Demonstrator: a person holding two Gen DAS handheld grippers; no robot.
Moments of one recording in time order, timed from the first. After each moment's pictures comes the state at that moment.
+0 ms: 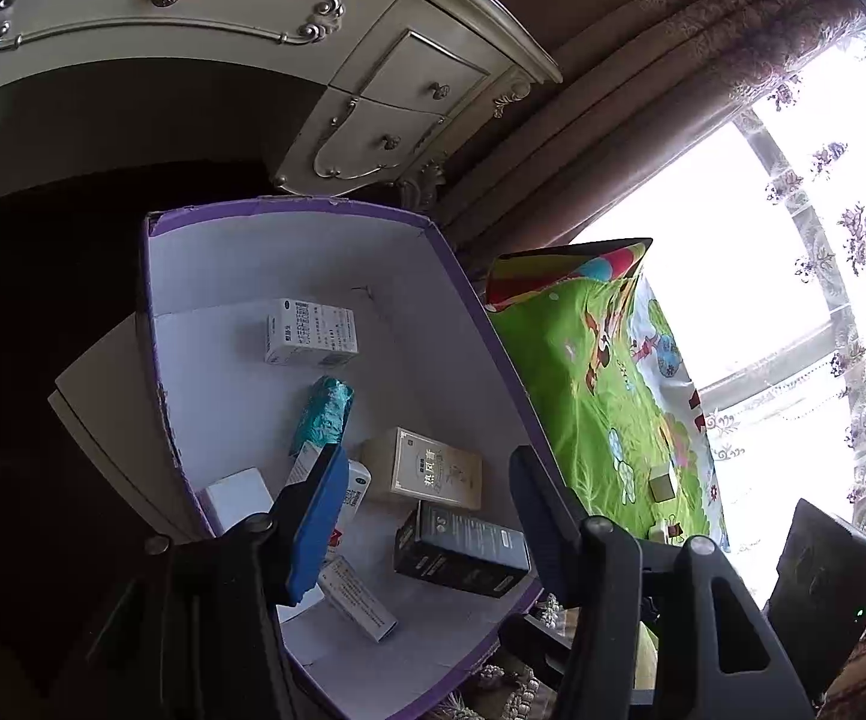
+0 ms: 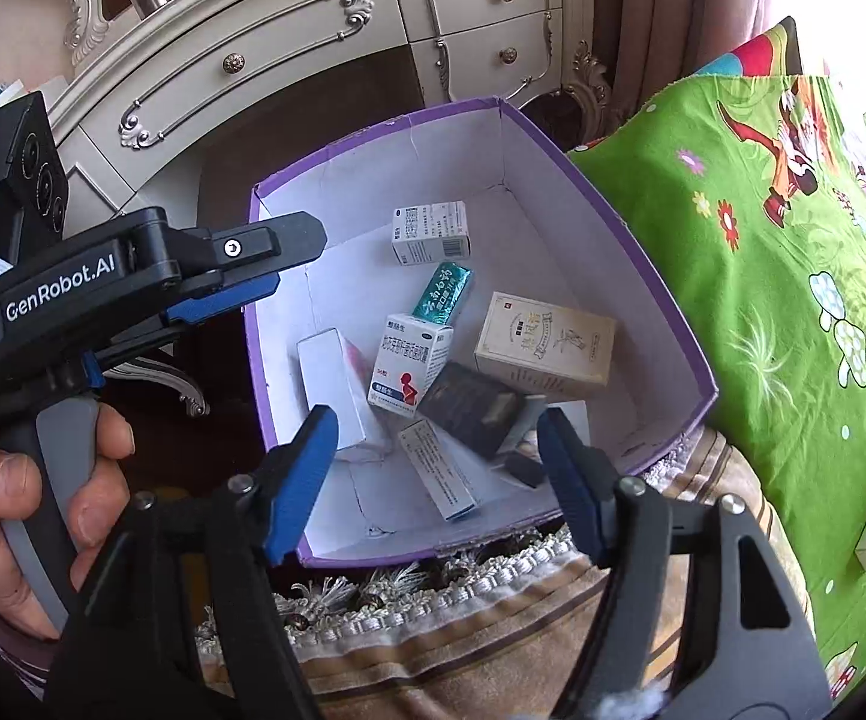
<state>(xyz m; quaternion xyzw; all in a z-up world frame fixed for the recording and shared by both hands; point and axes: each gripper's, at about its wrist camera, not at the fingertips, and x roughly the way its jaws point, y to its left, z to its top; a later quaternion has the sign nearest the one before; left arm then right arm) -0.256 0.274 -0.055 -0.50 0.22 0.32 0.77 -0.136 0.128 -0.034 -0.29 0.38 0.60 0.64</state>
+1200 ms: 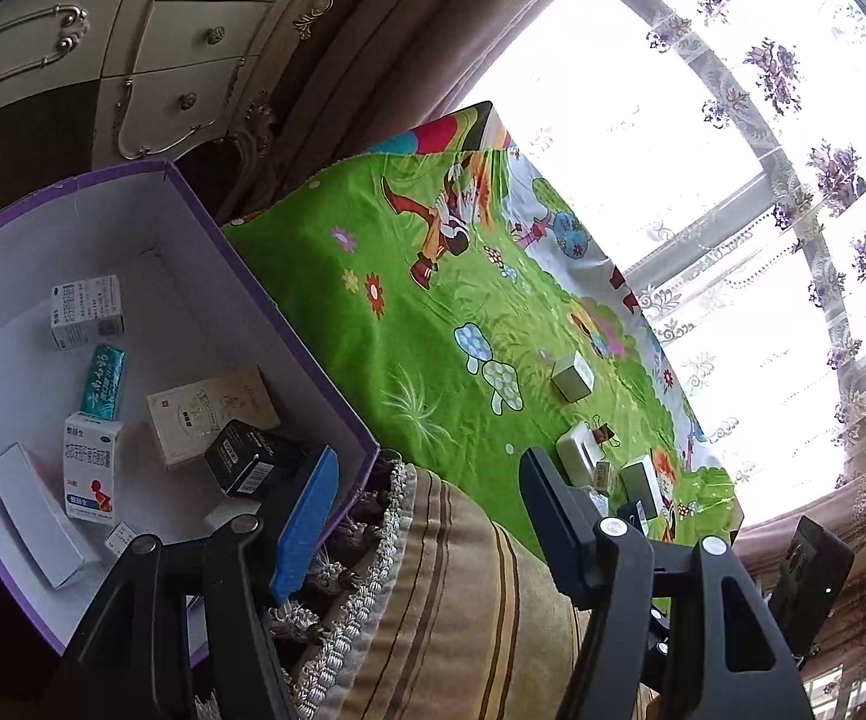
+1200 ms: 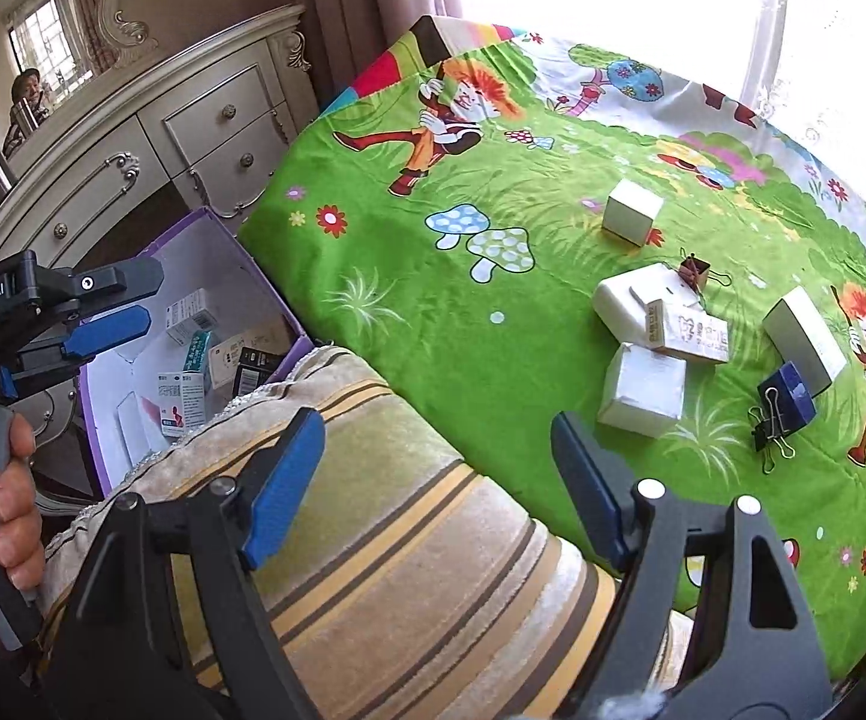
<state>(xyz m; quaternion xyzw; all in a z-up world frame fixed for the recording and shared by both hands) -0.111 0.197 -0.014 -0.44 0.29 0.21 0.82 0.020 -0.041 -0.010 -0.15 0.36 0.44 0.81</state>
